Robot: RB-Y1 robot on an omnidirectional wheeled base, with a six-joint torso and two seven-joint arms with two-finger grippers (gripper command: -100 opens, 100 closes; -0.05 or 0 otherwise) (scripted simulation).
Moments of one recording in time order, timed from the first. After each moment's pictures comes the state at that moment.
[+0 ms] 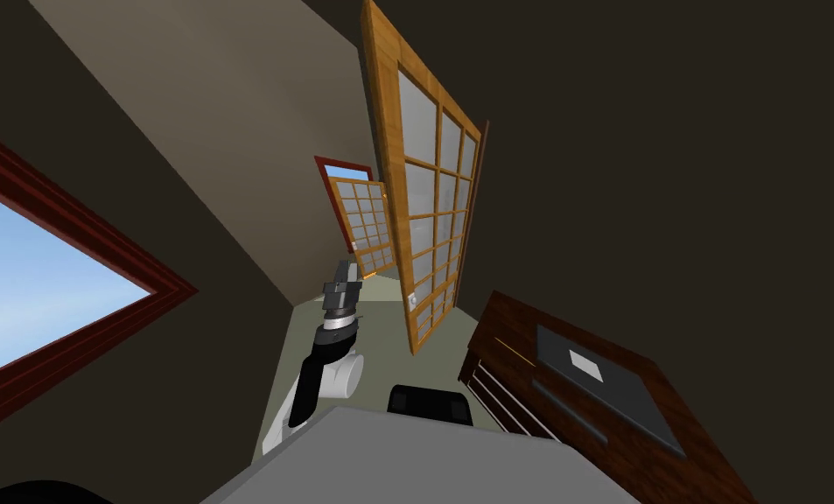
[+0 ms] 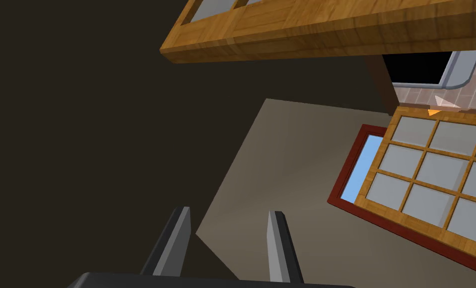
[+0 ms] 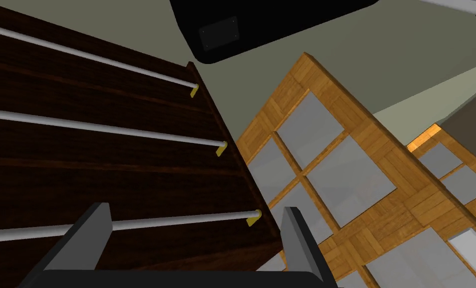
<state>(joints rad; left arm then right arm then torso) 0.45 0.03 -0.07 -2.33 0.03 -0.53 -0.14 0.57 -0.72 0.52 -0.94 0.22 -0.51 0.30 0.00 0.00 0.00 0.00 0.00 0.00</state>
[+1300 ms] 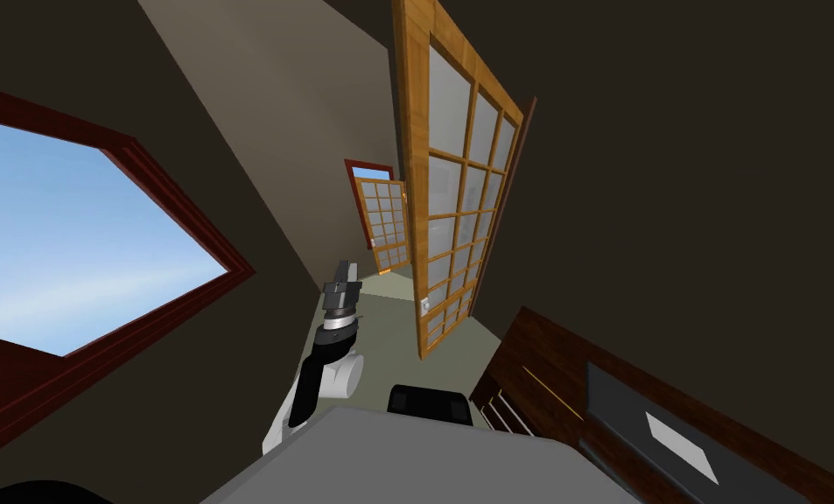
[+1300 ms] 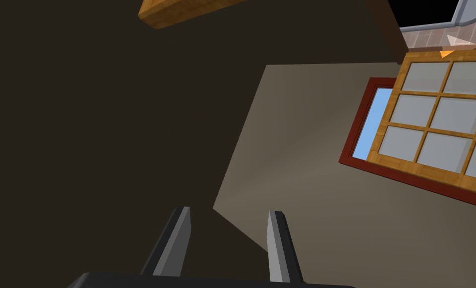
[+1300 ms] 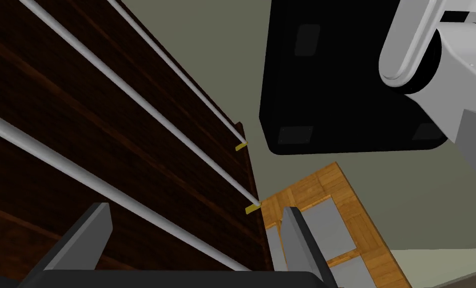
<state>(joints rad) 0.45 0.03 -0.07 -2.33 0.03 -0.53 -0.14 0.46 -0.77 0.65 -0.60 0.29 -0.51 0.44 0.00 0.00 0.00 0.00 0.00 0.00</state>
